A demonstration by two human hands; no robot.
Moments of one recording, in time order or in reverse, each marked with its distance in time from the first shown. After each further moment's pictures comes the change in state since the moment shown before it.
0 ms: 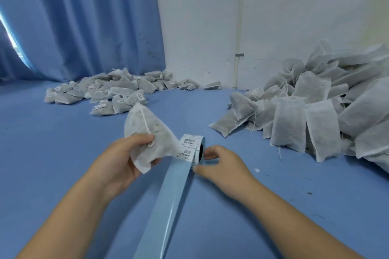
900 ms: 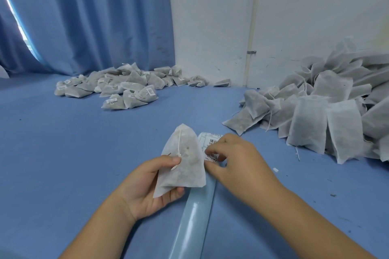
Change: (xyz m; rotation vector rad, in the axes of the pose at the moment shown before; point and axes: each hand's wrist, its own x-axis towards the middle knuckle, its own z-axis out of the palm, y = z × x) left_hand -0.008 -0.034 -0.019 -0.216 -0.256 -0.376; right_hand -0.019 -0.041 0.007 -0.409 0.129 -0.367
